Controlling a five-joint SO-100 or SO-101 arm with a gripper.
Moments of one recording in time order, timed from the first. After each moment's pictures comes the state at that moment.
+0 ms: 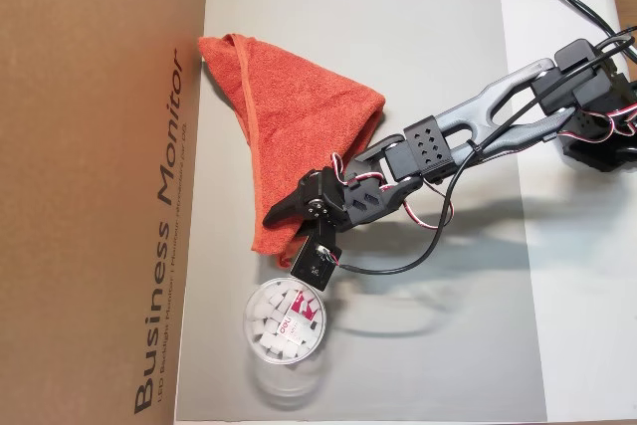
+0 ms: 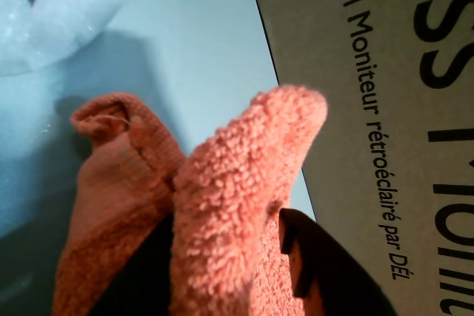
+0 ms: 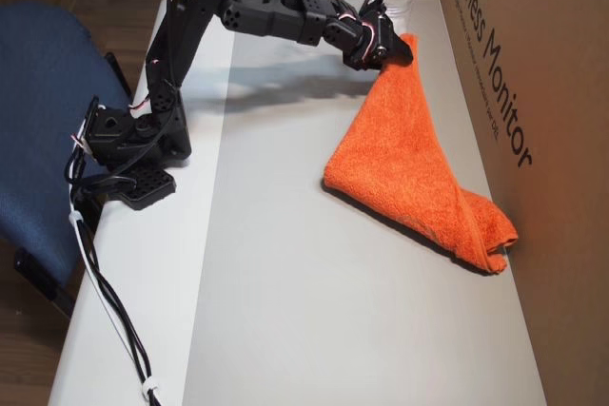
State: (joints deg) arm -19.2 49.8 68.7 14.1 28.4
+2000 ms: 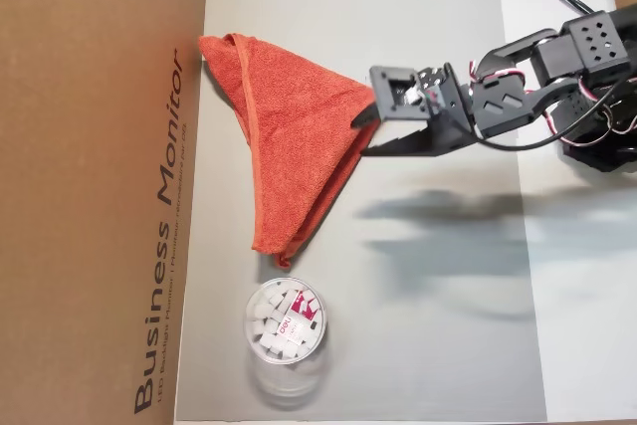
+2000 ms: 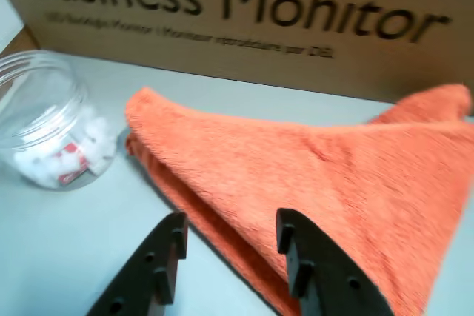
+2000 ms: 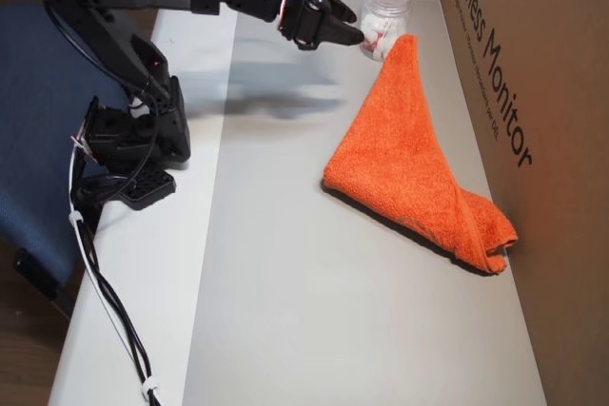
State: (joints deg) arm -11.0 122.2 129.9 14.1 88.7
